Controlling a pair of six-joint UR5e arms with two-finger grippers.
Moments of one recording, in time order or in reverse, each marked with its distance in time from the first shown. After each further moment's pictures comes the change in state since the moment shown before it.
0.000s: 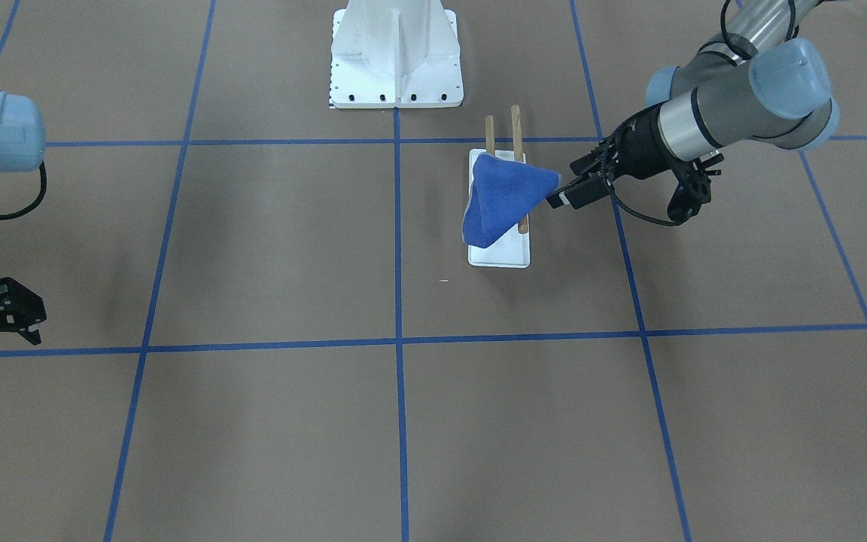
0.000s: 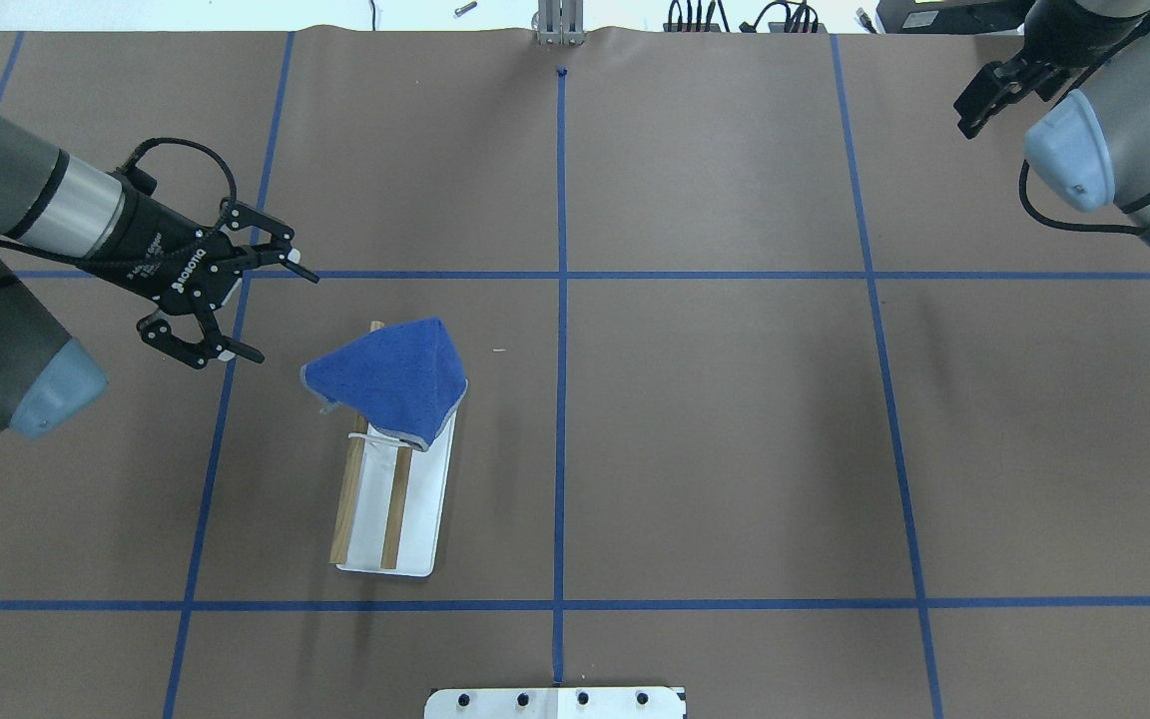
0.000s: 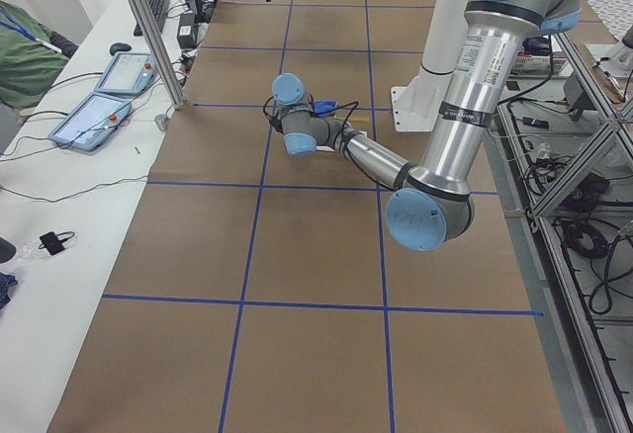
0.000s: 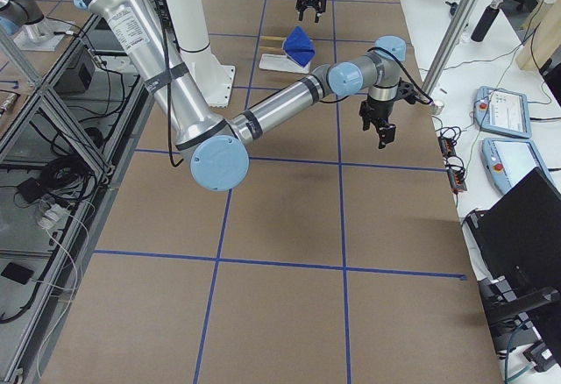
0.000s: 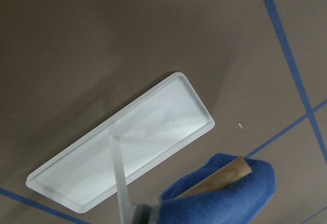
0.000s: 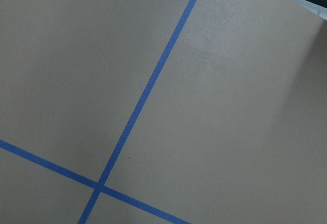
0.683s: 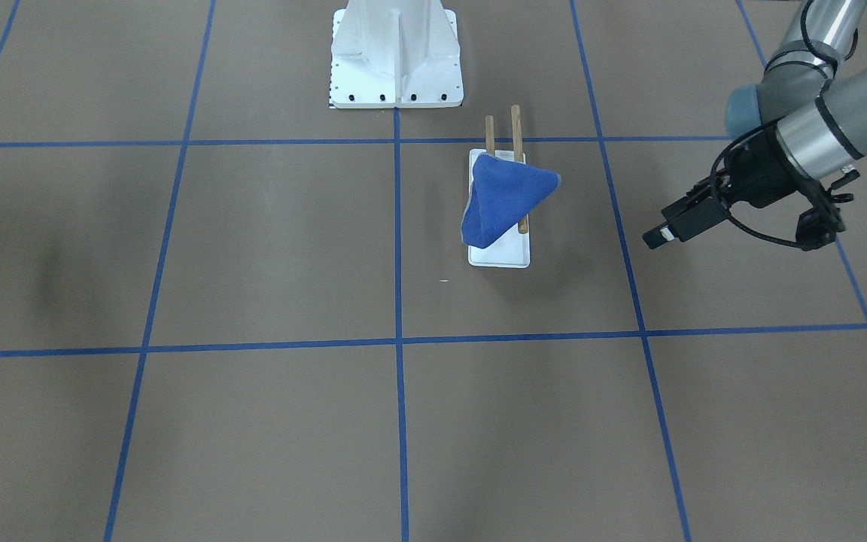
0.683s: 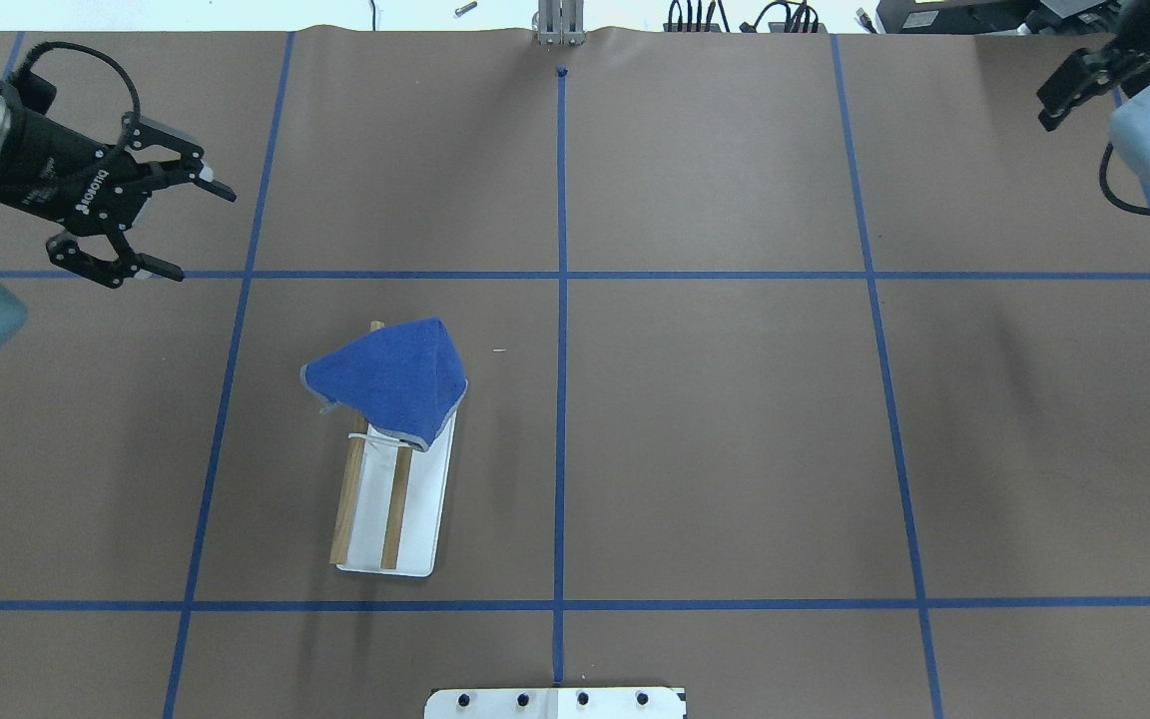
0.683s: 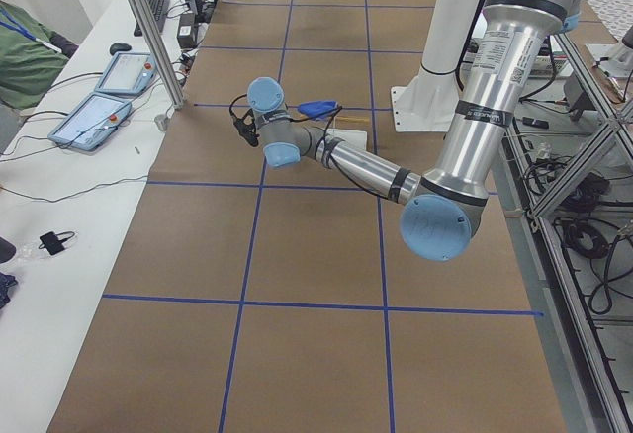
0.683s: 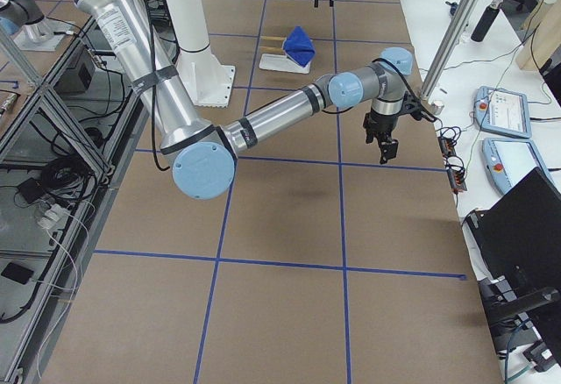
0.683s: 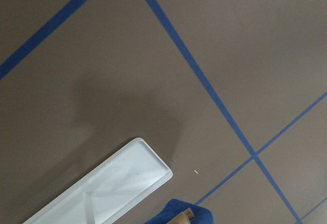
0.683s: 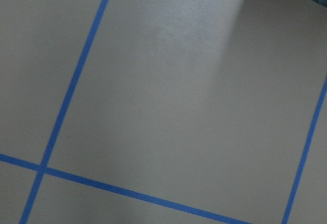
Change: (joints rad) left arm -0.184 0.037 0.014 0.002 -0.003 0.333; right arm 0.131 -0.101 0.001 -0.027 0.027 -0.024
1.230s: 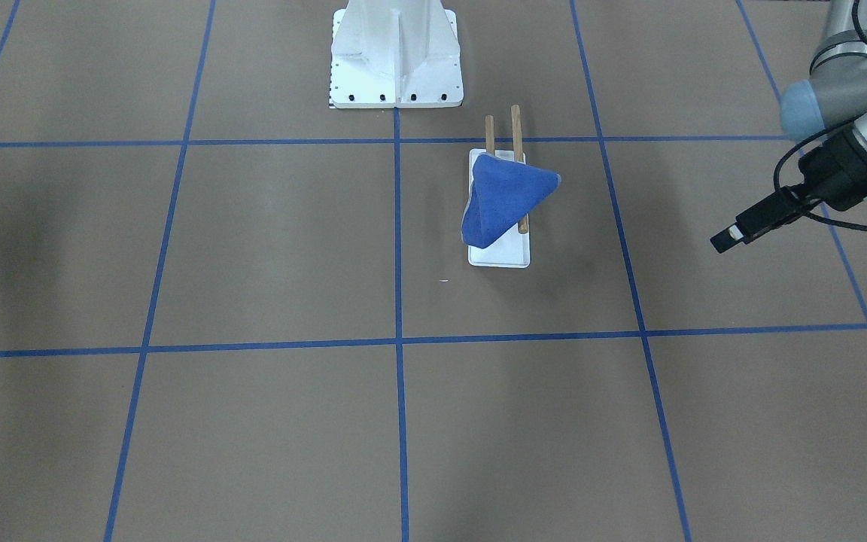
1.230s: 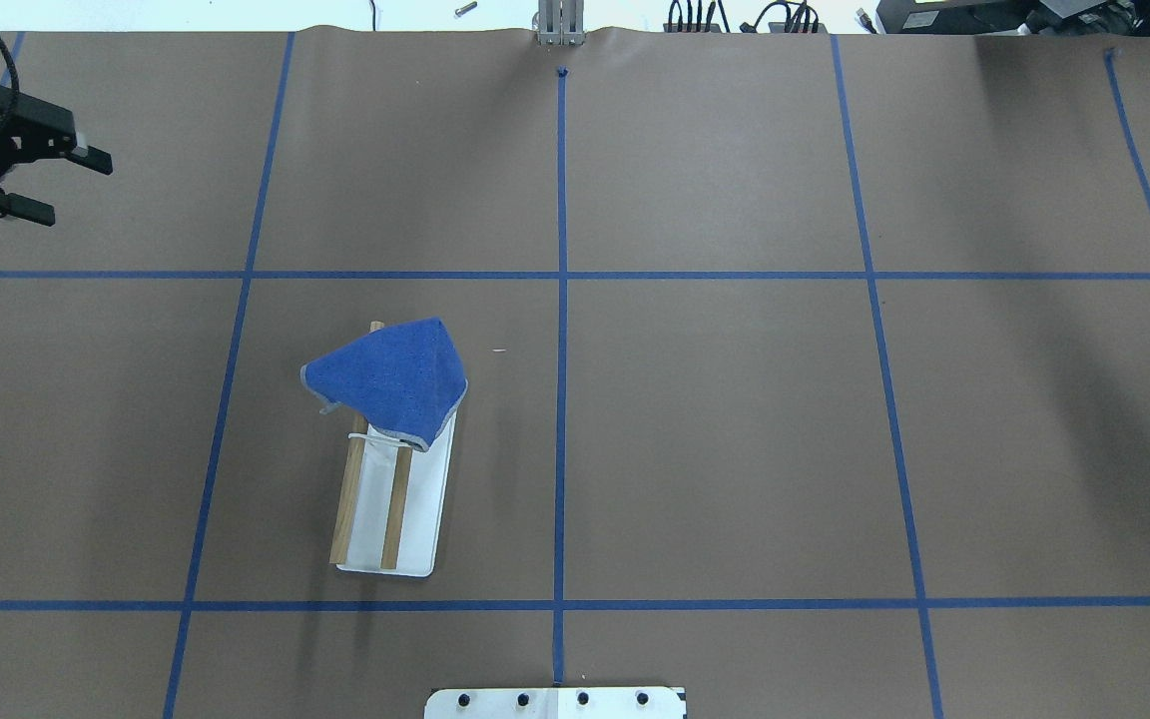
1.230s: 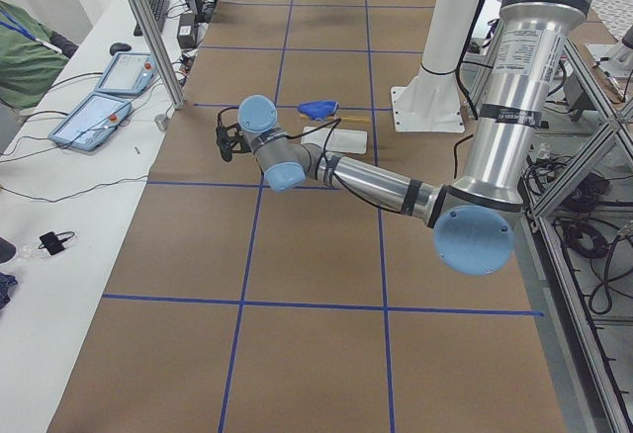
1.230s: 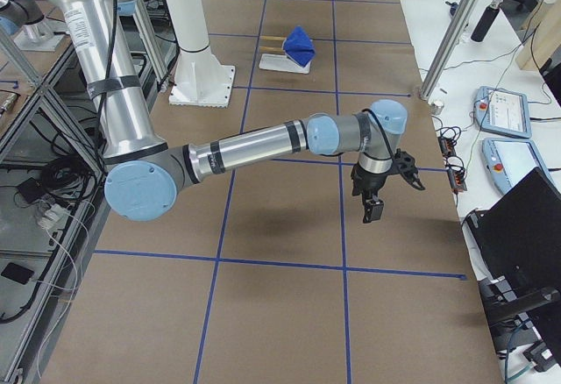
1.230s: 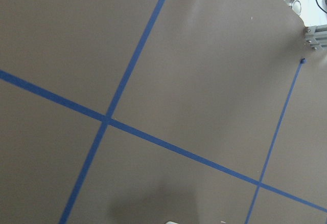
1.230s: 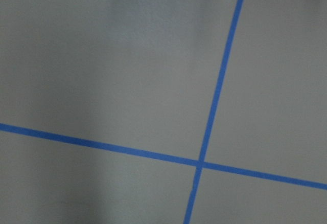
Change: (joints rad) left arm -0.137 0.105 0.000 0.128 0.014 0.679; right arm 0.138 -0.204 0.011 0.008 0.006 -0.129
